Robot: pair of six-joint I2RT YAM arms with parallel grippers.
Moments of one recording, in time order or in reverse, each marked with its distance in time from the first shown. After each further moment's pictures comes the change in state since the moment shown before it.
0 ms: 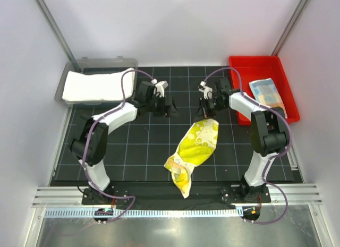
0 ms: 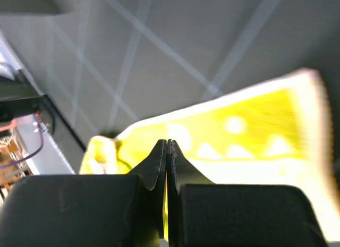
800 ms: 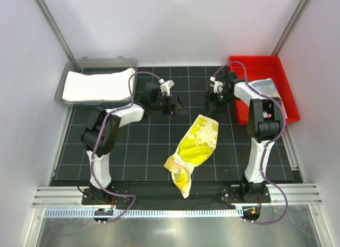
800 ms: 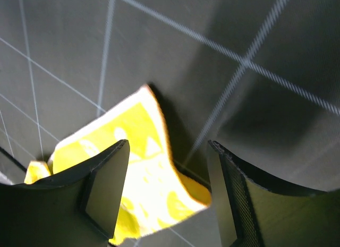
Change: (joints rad) left arm -0.012 0.221 0.026 0.396 0.226 -0.095; right arm -0.103 0.188 0.249 -0.139 0.216 -0.102
